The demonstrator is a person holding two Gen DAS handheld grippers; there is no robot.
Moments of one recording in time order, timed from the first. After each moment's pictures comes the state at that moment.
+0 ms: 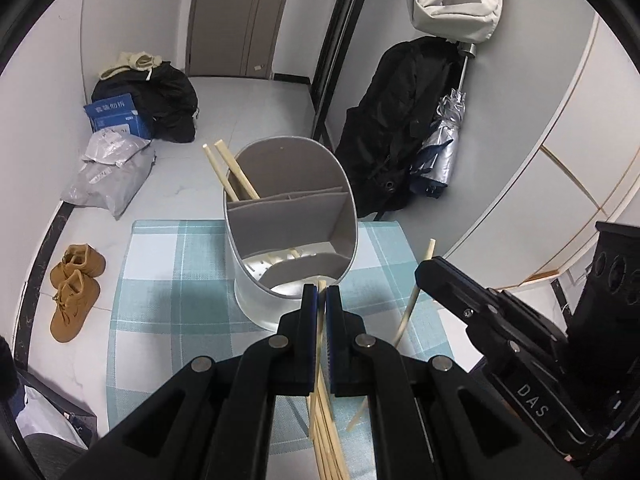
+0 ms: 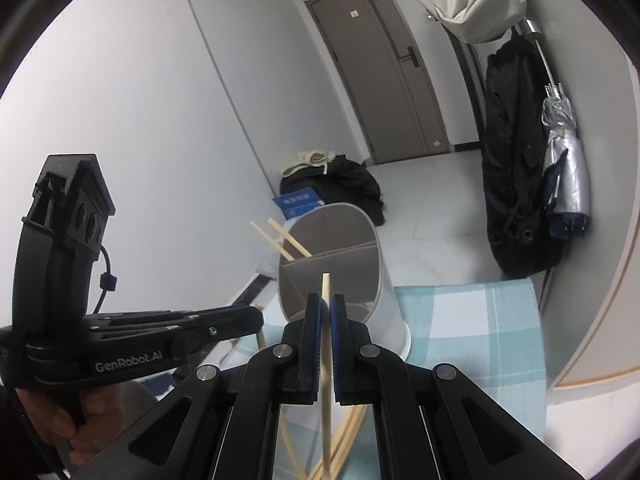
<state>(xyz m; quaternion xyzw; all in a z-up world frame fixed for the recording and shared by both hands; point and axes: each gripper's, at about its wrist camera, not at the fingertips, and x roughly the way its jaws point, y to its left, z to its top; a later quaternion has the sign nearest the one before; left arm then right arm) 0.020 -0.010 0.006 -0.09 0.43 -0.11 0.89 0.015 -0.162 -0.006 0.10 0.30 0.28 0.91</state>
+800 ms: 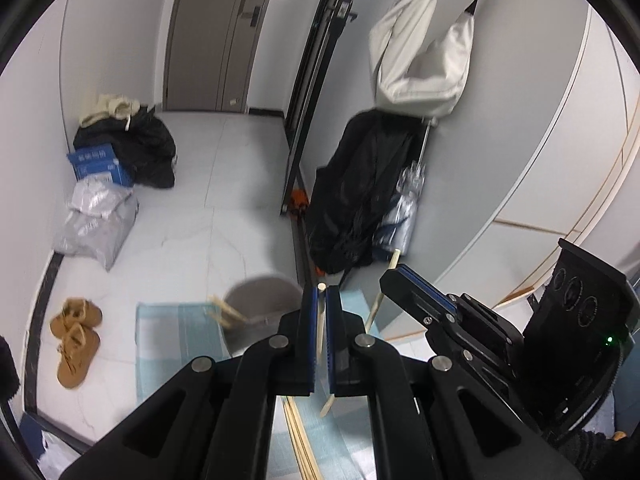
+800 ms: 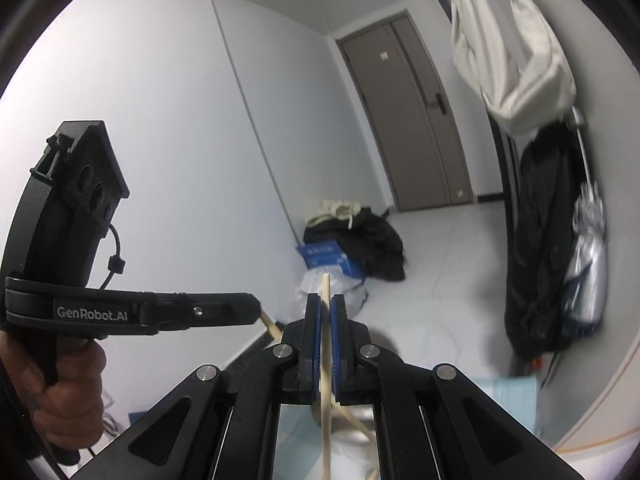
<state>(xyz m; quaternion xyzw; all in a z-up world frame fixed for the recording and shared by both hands) 0.049 -0.004 0.118 -0.09 0.38 -0.15 0.91 0.050 -0.154 0.089 0.09 0.21 0.32 0.92</state>
